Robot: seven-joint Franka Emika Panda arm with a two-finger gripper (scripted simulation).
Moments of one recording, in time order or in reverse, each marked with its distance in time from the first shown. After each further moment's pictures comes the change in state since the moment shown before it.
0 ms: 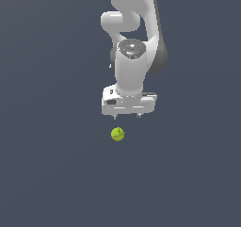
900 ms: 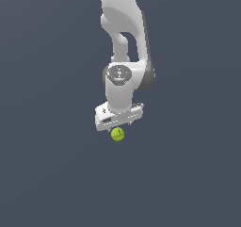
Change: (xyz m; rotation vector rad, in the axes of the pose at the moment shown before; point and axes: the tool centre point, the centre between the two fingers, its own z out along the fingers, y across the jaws) arm 0.006 0.032 0.065 0.004 -0.024 -0.288
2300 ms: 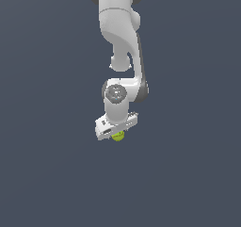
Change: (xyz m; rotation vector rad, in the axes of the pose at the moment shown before) arm -0.004 0.009 0.071 0.006 -0.007 -0.098
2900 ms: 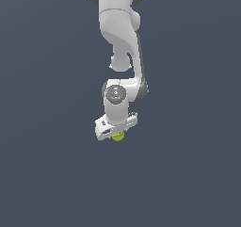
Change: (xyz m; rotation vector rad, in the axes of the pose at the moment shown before) arm 0.001 0.001 0.001 -0.001 0.001 0.001
